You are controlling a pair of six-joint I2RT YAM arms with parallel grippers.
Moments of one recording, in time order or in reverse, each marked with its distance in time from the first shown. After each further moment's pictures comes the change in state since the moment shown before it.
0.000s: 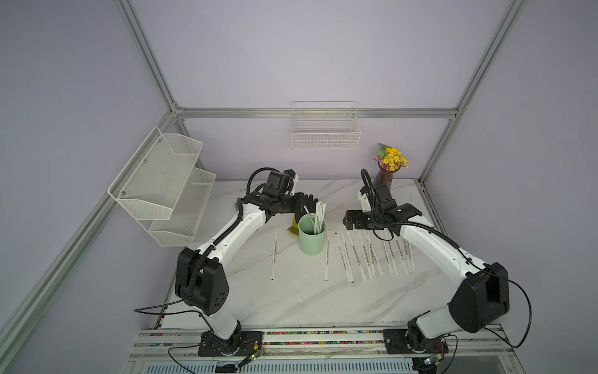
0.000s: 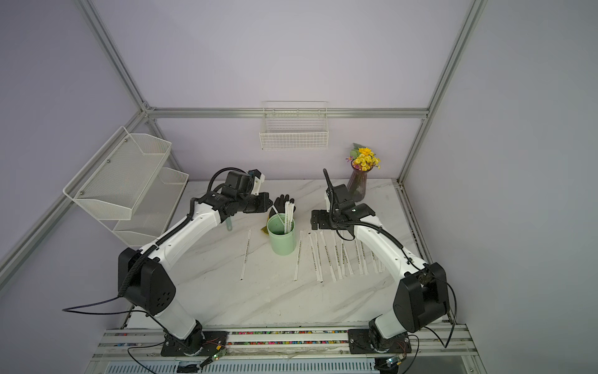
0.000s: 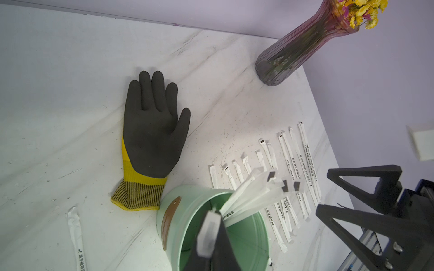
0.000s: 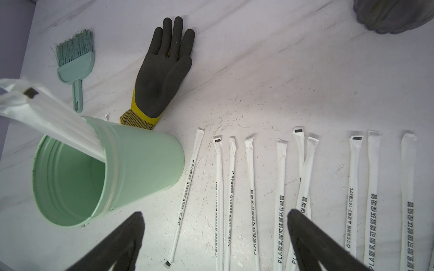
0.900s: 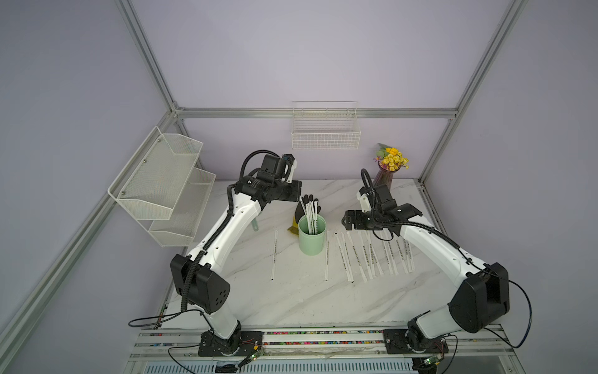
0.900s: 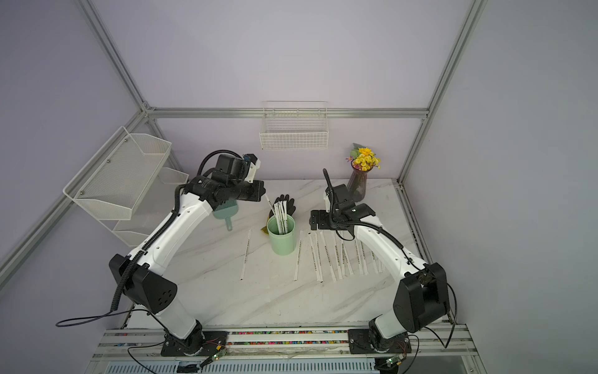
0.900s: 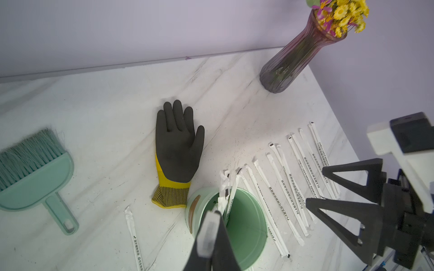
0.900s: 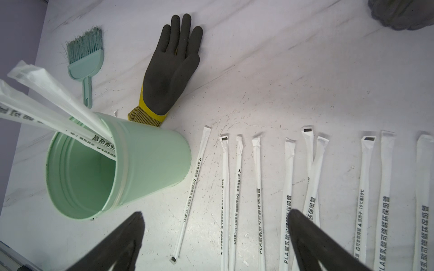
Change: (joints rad) left arm 0.000 0.013 0.321 -0.264 -0.100 0.163; right arm 0.000 -0.004 0.000 0.002 -0.035 0.001
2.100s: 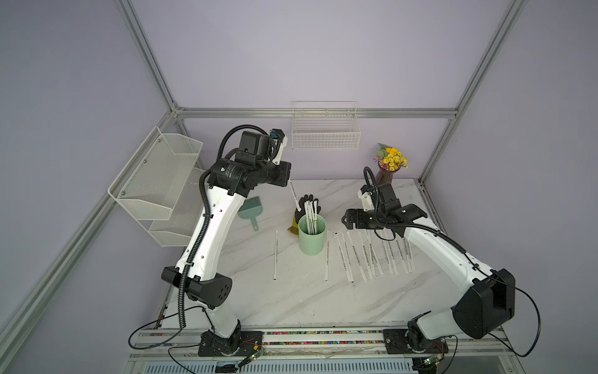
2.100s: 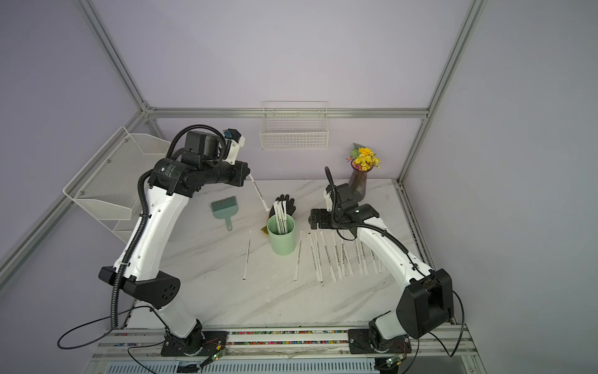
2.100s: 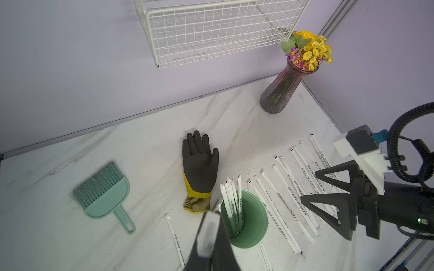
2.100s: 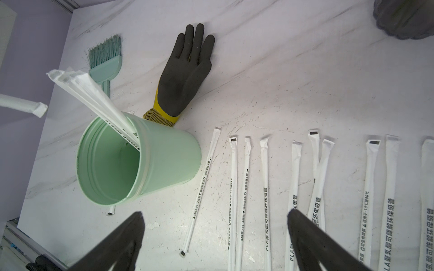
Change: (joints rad) left arm 0.045 0.037 0.423 -0.312 -0.037 0.138; right arm 0.000 -0.038 0.006 -0.008 -0.031 0.001
